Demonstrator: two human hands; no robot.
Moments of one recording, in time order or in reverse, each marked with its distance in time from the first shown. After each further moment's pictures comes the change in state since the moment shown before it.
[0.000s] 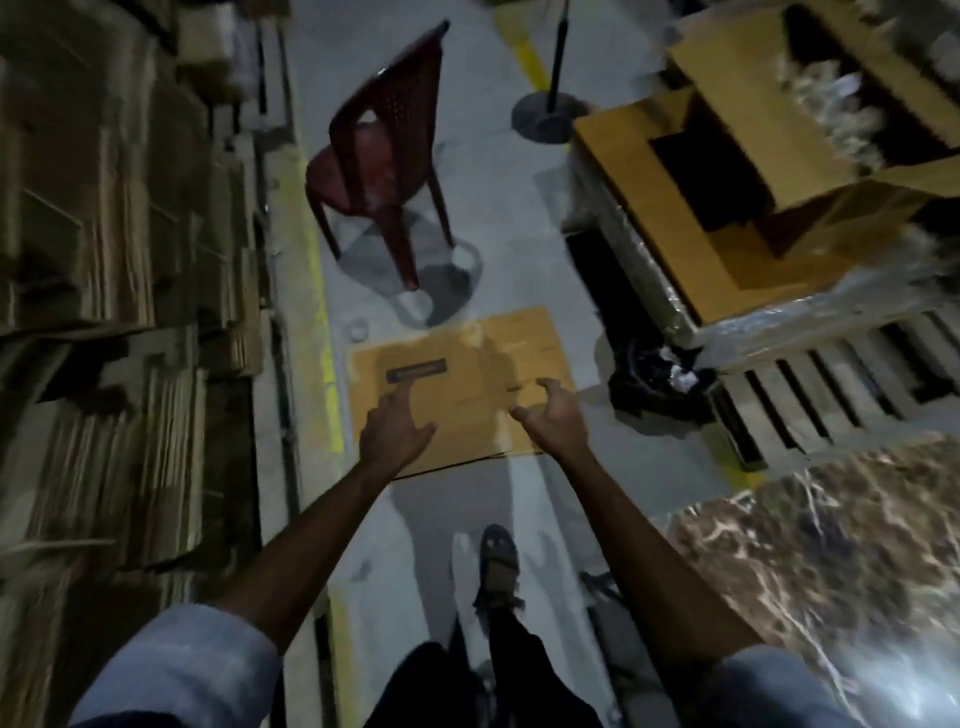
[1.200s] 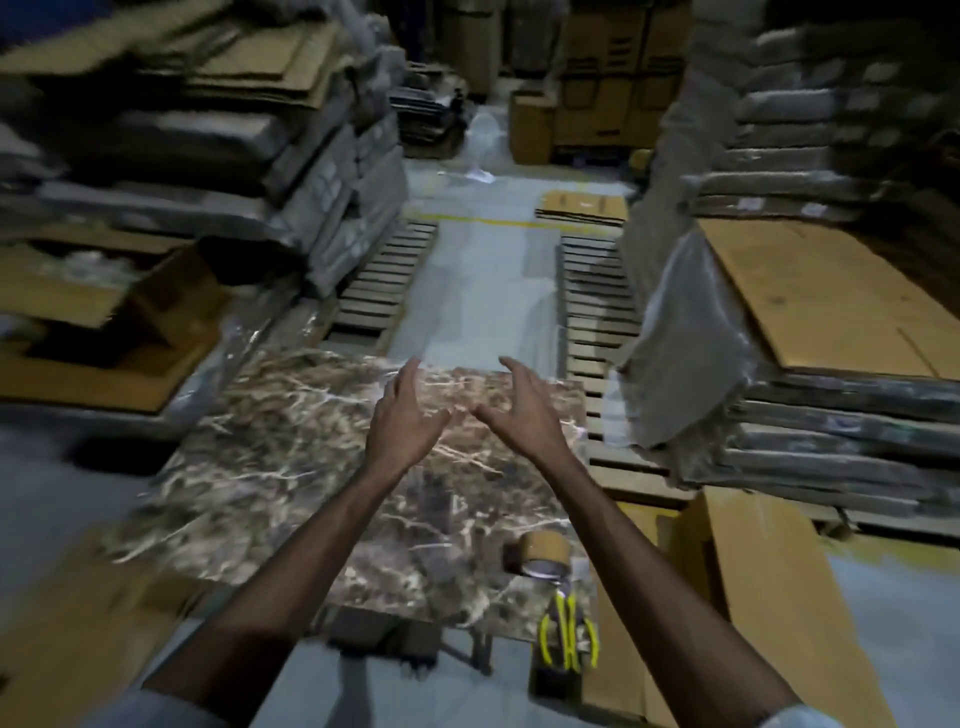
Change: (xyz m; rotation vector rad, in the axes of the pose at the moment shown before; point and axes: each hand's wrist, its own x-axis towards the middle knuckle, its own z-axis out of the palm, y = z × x) left_hand -0.737 0.361 0.313 -0.041 -0.344 1.184; right_hand -0.786 0.431 -0.284 0.113 1.060 0.233
